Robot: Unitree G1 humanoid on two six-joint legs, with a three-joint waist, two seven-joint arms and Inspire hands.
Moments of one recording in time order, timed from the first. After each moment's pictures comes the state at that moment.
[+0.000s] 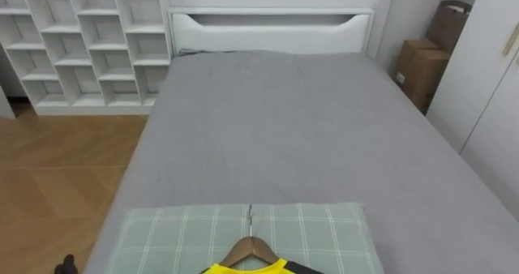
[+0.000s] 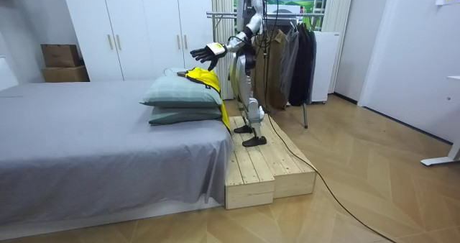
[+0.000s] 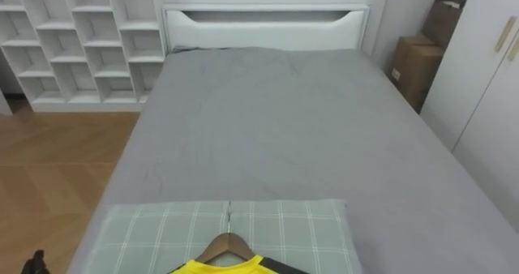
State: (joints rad) left arm 0.17 0.16 -0.01 0.61 0.61 0.00 0.73; right arm 0.10 -0.20 0.07 1.24 -0.31 0.12 0.03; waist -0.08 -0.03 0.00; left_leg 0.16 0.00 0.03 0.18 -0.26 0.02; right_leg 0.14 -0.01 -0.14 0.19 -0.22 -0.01
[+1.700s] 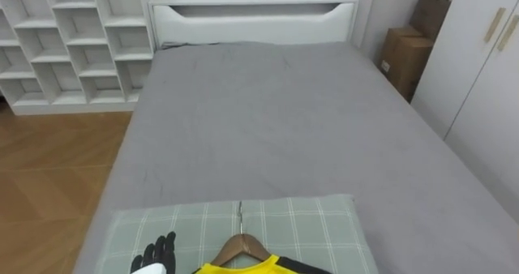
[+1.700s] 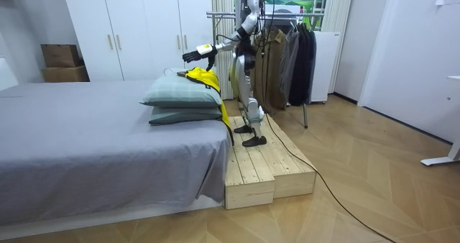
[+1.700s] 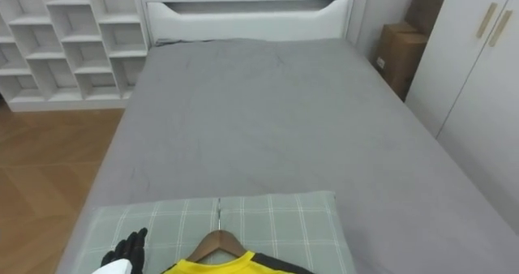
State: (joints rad) left arm 0.12 0.19 -0.25 0.57 0.84 0.04 0.49; right arm 0.07 -0.22 0.13 1.25 -0.34 0.11 0.05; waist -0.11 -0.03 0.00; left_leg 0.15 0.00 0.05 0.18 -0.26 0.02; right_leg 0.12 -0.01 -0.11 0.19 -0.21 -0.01
